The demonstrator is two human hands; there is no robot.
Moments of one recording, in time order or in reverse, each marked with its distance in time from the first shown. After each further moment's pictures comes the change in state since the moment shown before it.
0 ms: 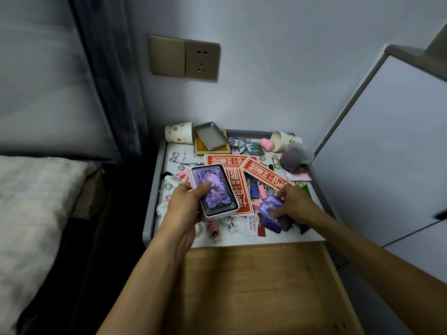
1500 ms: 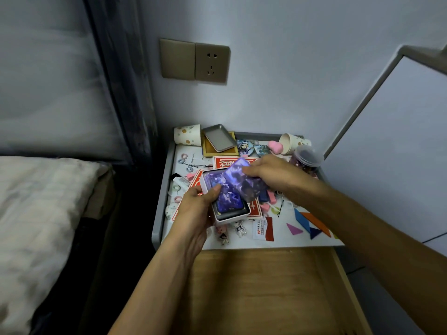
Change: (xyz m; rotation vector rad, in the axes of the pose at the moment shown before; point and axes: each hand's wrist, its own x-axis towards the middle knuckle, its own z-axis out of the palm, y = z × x) left_hand 0.006 -0.005 0.000 -0.125 -0.058 -0.013; right_hand -0.033 -0.125 -0.045 0.342 -0.148 -0.153
